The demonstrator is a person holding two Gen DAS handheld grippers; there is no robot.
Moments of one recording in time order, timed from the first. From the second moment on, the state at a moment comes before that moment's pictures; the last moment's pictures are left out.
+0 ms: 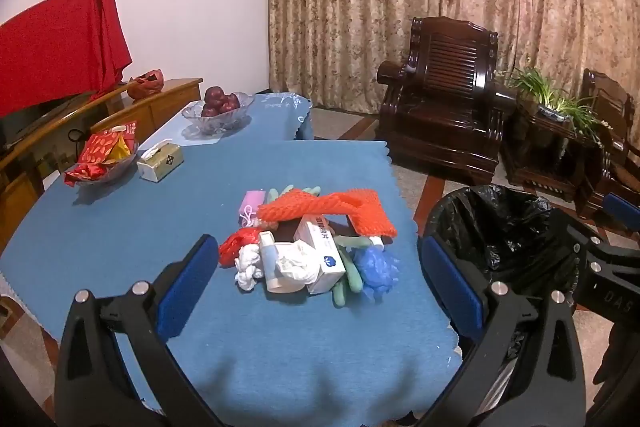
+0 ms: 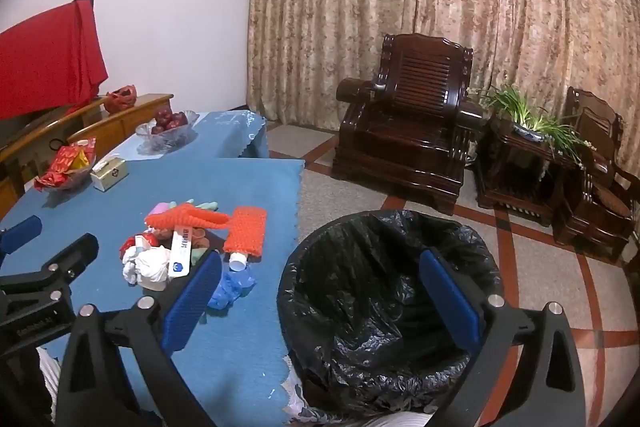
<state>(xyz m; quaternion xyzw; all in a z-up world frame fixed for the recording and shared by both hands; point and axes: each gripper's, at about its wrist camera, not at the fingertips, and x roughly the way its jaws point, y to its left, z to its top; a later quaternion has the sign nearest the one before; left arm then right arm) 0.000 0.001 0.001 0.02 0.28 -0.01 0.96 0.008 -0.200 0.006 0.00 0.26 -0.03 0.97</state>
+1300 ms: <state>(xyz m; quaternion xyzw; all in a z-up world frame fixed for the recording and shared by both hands) 0.005 0.006 -0.008 0.02 0.28 0.00 0.96 0.008 -0.199 0.005 0.00 0.25 -0.03 0.97</state>
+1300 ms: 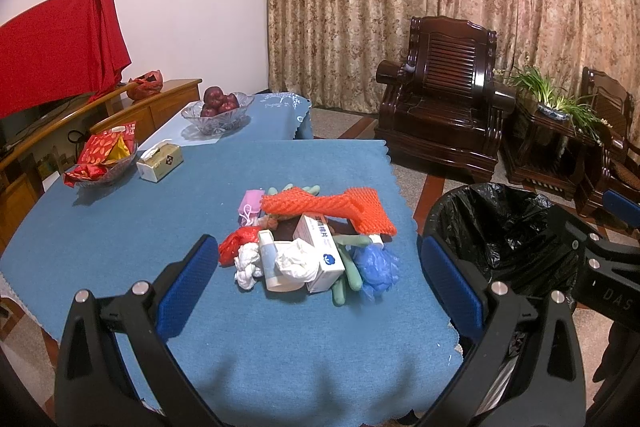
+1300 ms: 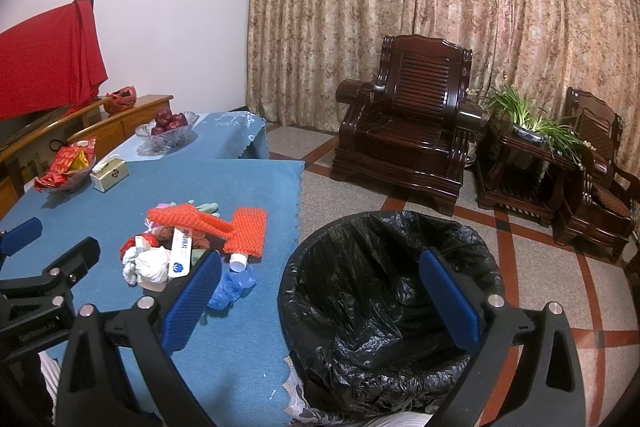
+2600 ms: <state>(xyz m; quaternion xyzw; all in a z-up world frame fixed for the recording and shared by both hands) 0.006 0.008 -0.026 0.02 0.29 0.00 0.96 0.020 -0.188 -0.008 -0.01 0.26 -0.02 0.97</state>
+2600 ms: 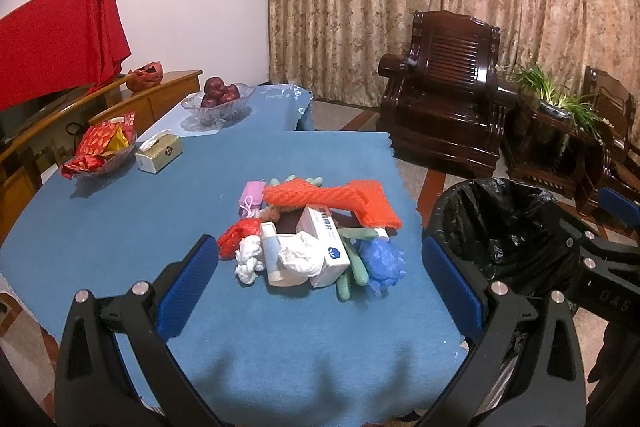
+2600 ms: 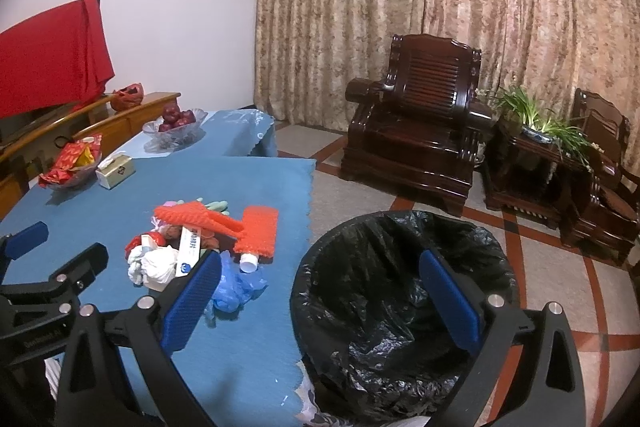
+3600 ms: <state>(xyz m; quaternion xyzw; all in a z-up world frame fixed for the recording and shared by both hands) 0.065 0.100 -0.099 -0.02 0.34 0.05 0.94 0.117 -0.107 -0.124 -0.05 0.36 0.08 0.93</state>
